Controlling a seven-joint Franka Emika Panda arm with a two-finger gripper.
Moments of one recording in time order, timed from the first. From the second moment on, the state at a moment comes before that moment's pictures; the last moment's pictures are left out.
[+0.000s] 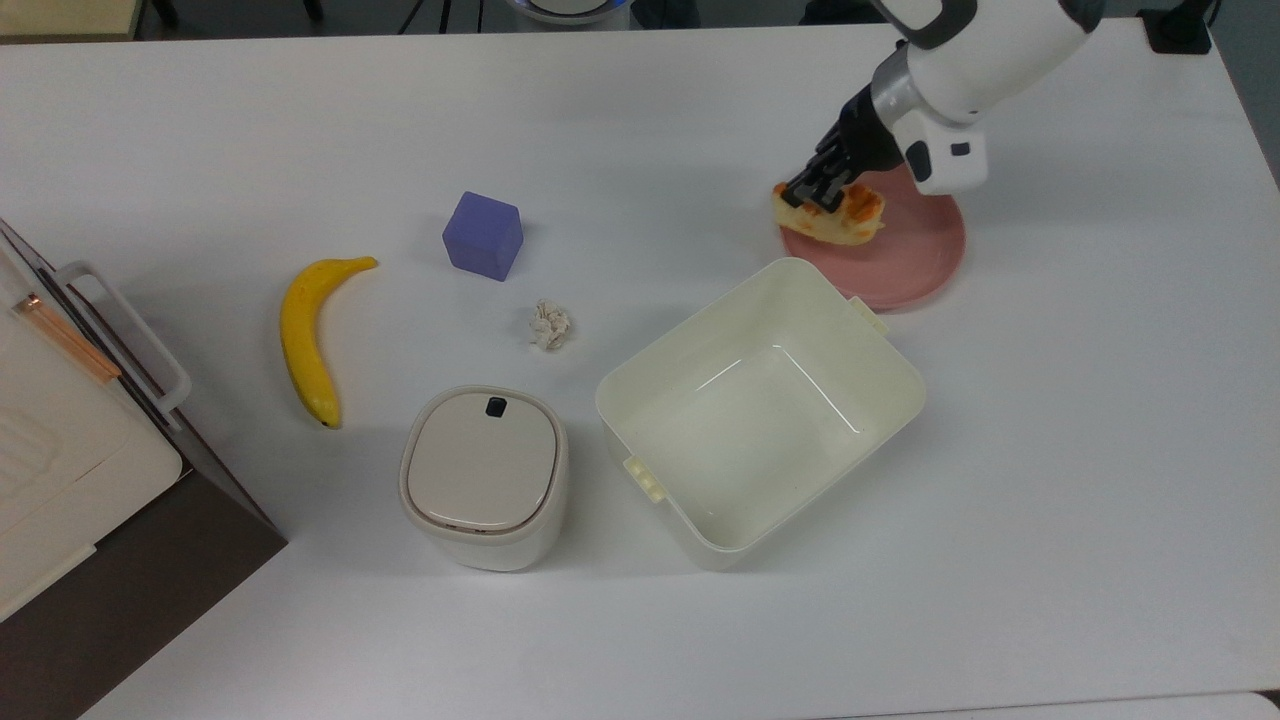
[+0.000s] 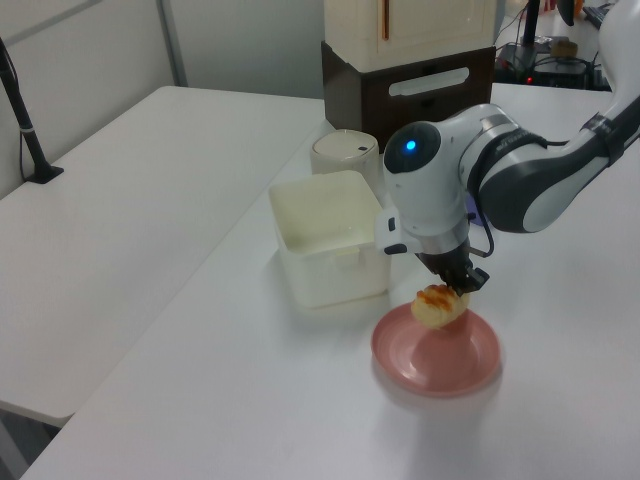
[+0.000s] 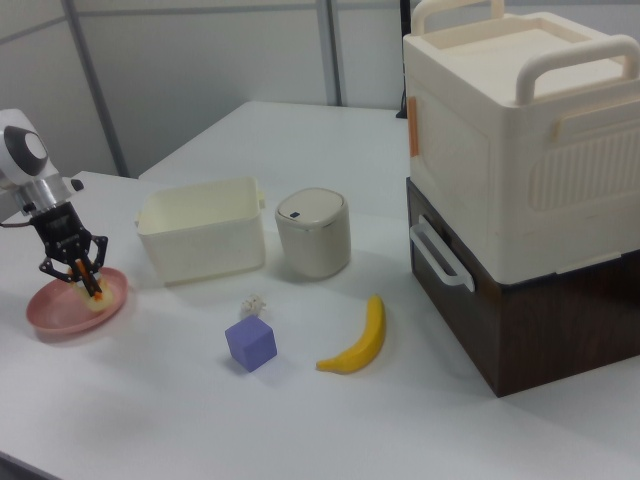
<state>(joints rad) 0.29 0.42 0.37 -1.67 -0.41 1.71 -0.36</state>
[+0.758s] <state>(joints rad) 0.31 0.43 0.42 -1.65 -0.36 1.73 -0.27</state>
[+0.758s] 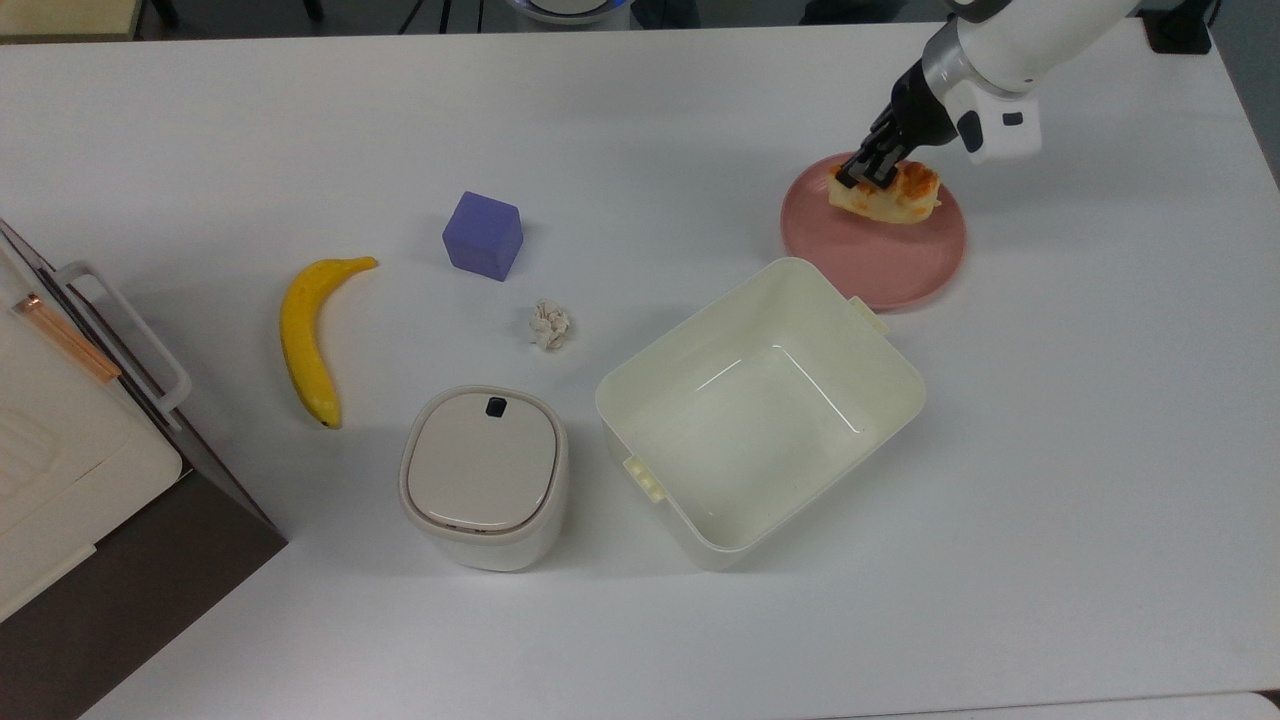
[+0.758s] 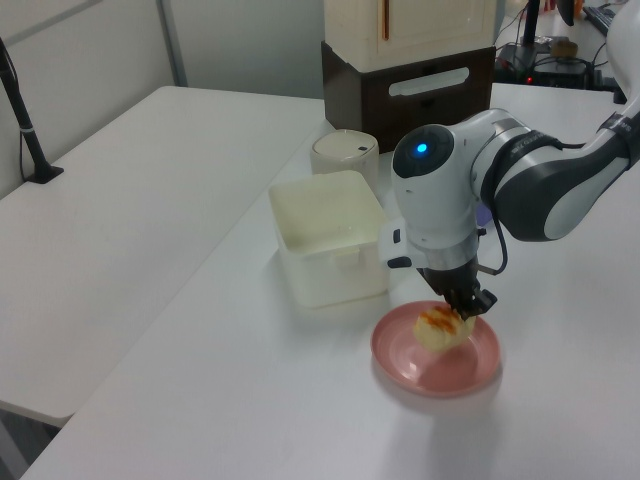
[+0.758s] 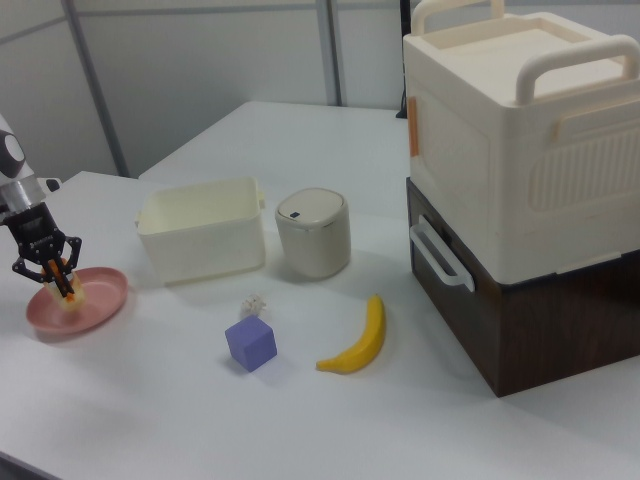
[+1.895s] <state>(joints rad) 0.25 0.45 0.42 -1.61 -0.37 1.80 -0.11</state>
